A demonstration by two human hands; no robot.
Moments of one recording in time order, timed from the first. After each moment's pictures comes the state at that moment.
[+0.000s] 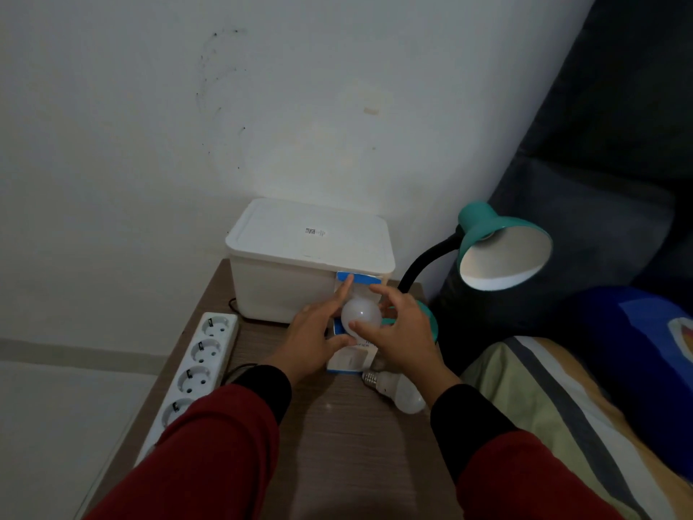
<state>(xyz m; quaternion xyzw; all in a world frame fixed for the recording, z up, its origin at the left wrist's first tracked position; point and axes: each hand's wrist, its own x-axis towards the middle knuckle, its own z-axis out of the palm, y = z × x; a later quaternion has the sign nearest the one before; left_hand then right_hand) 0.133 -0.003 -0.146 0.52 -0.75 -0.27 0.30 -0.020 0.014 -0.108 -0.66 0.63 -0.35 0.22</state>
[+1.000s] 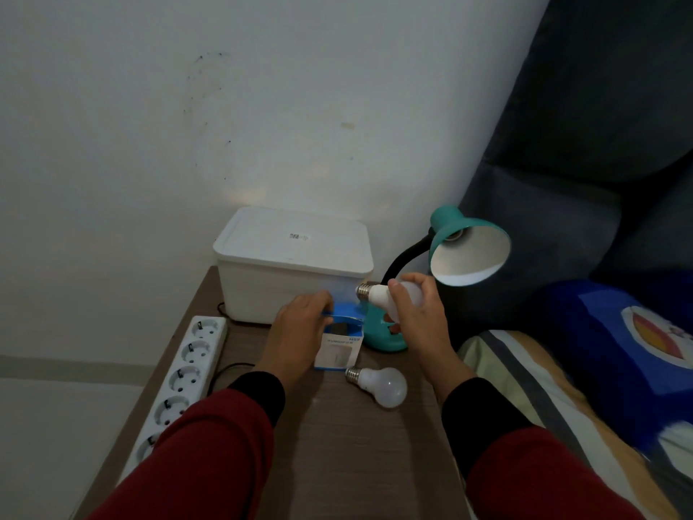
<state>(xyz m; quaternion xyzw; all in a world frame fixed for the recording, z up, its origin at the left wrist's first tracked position) 0.124 0.022 -0.122 0.54 -0.76 -0.08 0.34 -0.043 0.036 -0.070 -0.48 0.63 -0.52 0.32</state>
